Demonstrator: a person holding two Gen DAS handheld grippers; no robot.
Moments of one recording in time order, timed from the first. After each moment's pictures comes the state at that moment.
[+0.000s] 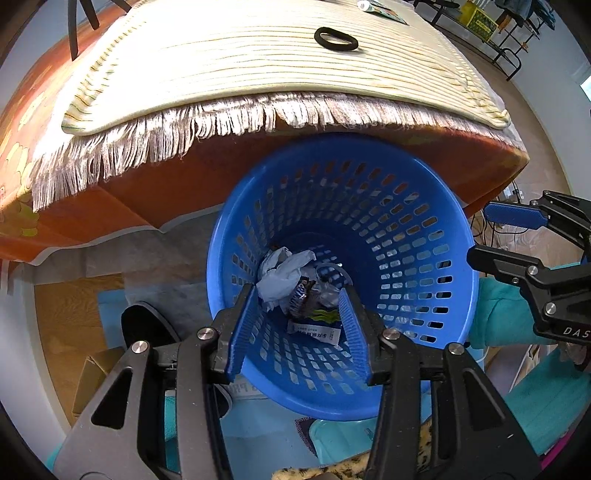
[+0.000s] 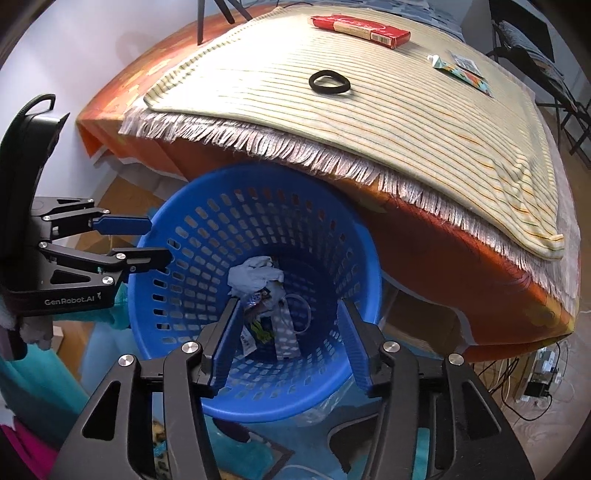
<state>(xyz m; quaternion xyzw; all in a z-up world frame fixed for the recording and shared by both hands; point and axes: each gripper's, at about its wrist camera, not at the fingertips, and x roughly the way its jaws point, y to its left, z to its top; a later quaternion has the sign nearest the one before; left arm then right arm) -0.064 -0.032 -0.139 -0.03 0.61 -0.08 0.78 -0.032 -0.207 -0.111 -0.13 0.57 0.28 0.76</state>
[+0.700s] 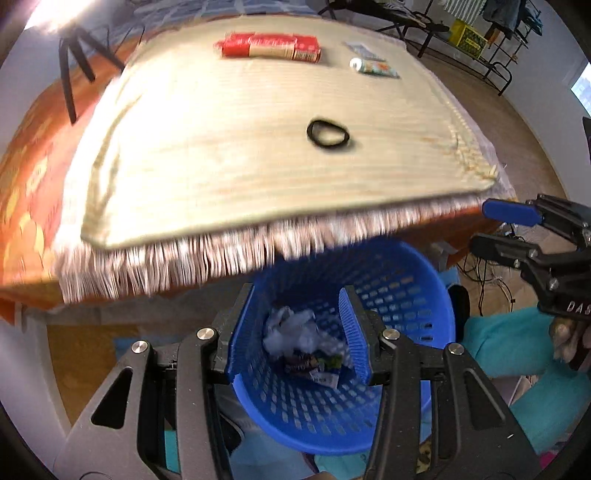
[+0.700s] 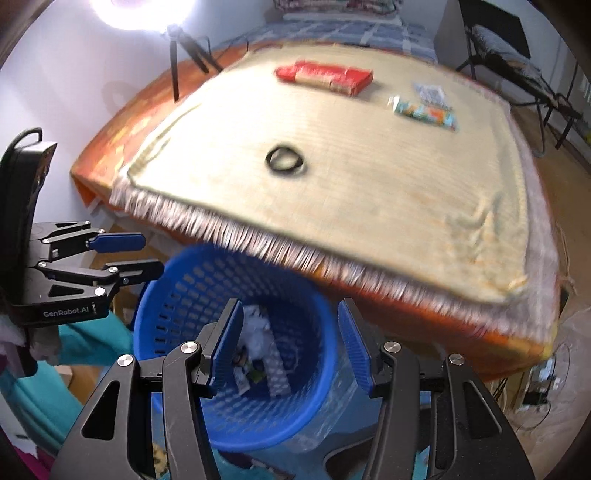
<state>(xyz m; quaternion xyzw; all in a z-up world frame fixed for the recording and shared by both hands) -0.006 -0.036 -0.078 -0.02 0.57 -0.09 0.82 0.022 -0.229 -0.063 -0.08 0.52 0.27 0.81</state>
